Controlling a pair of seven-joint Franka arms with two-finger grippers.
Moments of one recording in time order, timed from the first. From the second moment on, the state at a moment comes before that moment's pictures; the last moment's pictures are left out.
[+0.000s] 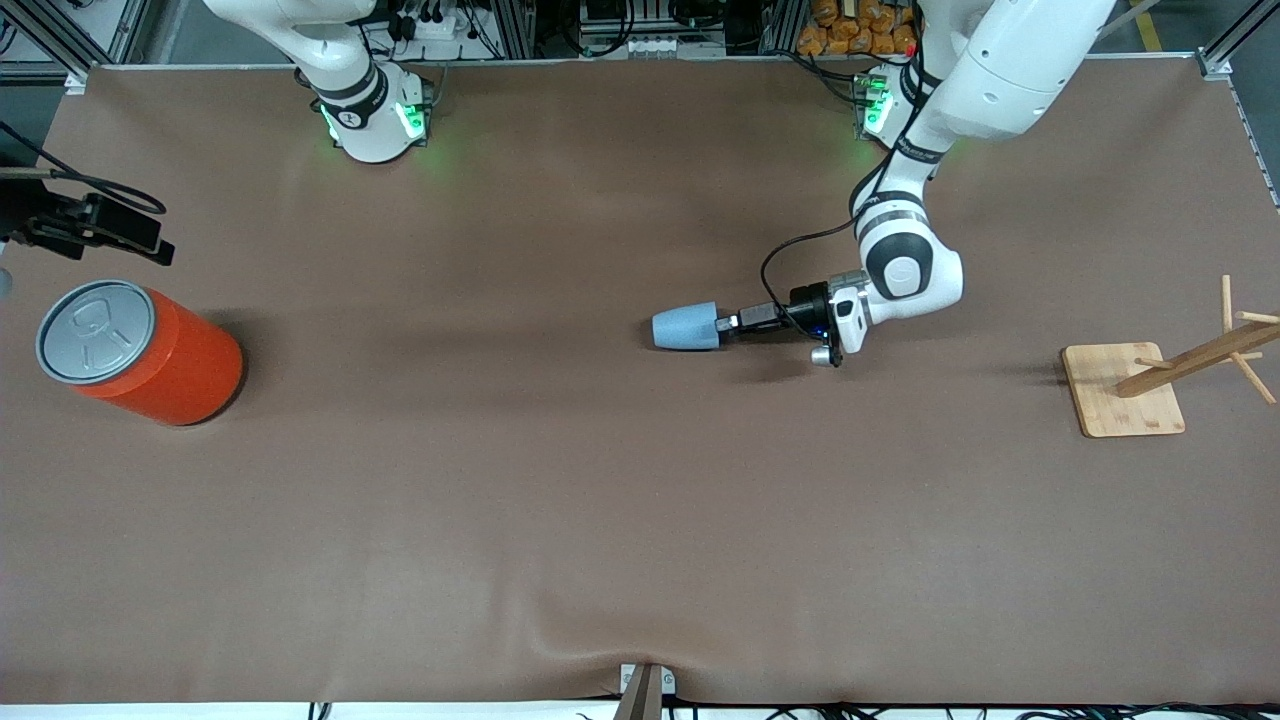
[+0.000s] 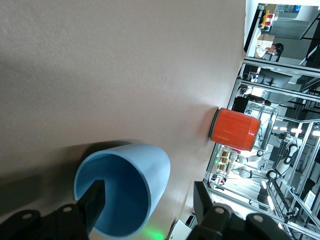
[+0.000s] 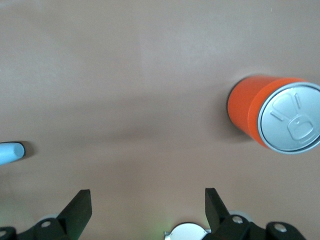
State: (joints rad) left arm -0.25 0.49 -0.19 -2.27 -1.83 2.20 0.93; right arm 0.01 0.16 0.01 -1.24 0.06 1.26 0.15
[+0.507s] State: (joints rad) left arm -0.27 0.49 -0.19 -2.27 -1.88 2.20 0.93; right arm 0.01 0.04 0.01 -1.42 0.06 1.31 0.16
